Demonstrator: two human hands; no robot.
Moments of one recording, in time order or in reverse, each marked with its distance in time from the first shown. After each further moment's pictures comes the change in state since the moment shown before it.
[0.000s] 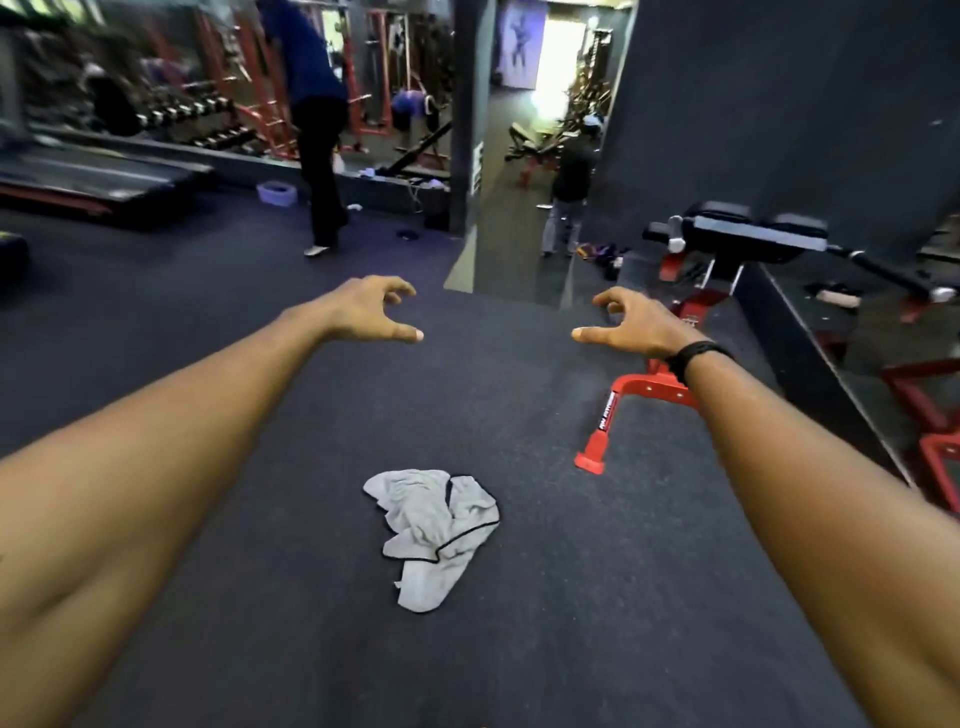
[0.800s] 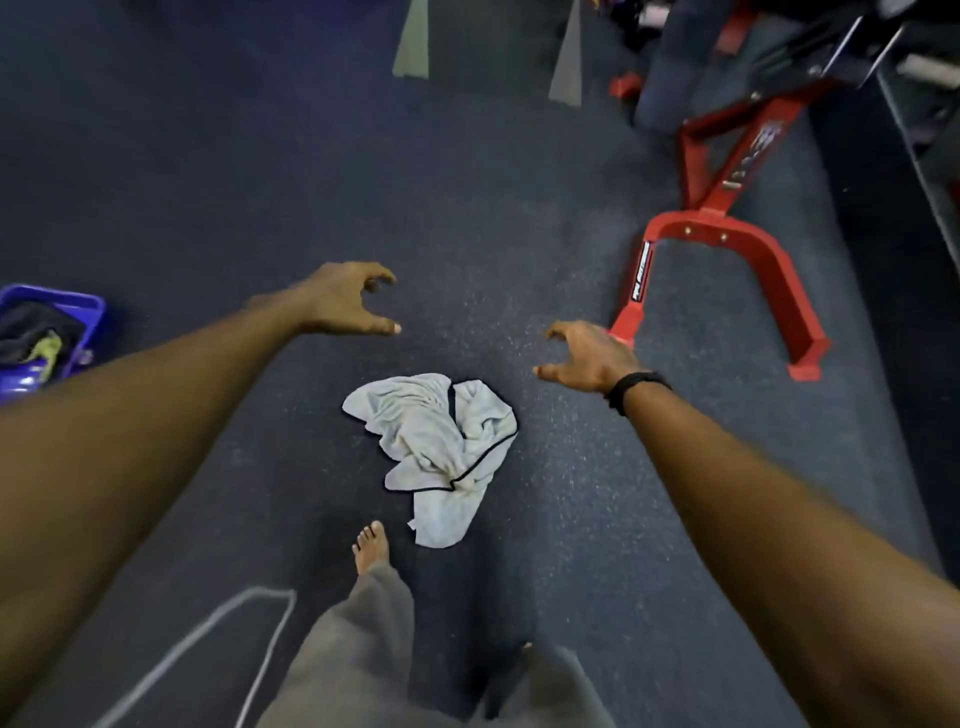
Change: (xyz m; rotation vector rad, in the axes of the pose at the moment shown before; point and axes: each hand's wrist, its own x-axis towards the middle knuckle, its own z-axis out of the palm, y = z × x) left_hand 0.341 -0.253 0.142 0.015 -0.433 -0.074; right_hand 0.305 0.073 0.318 -0.171 -0.394 0.265
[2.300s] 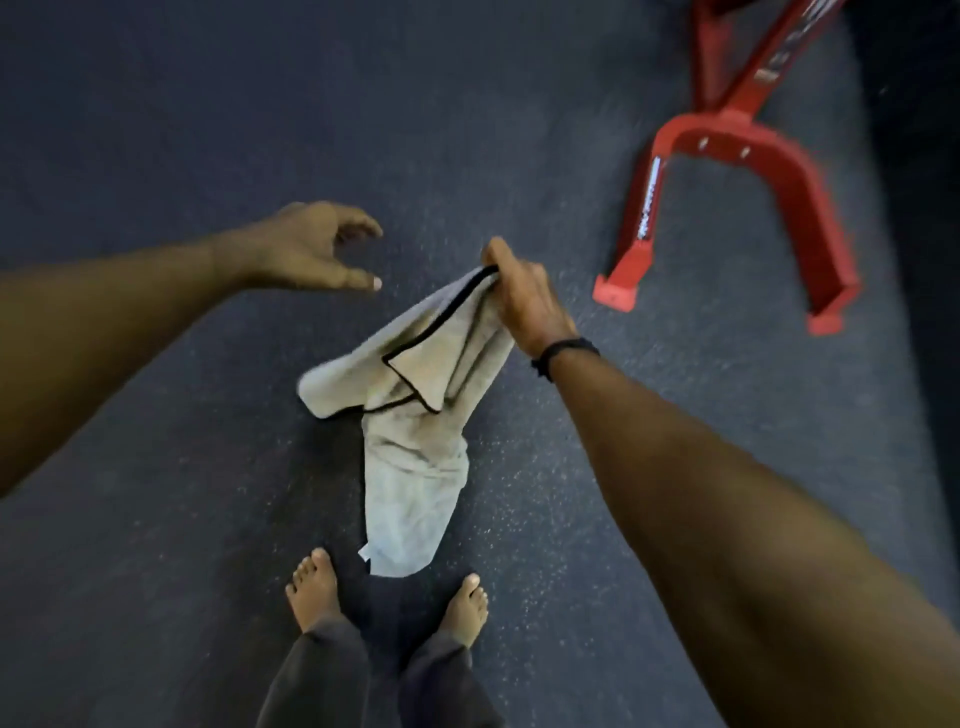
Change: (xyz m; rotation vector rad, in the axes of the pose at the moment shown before) left_hand 0.256 -0.071 0.115 0.033 -0.117 0.172; right_hand 0.230 0.046 0.136 0.508 0.245 -0.004
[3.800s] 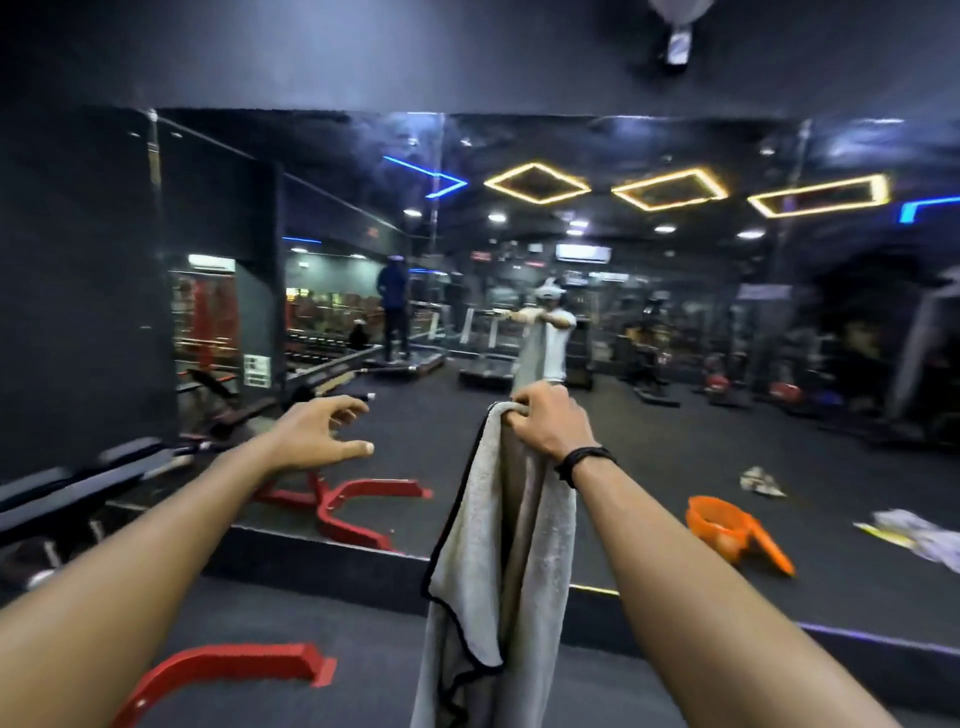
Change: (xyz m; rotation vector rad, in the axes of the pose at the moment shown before) left_hand -0.247 0.781 -0.211 0.163 -0.035 1.337; right_hand -0.596 -0.205 -0.633 -0.530 1.344 0.727
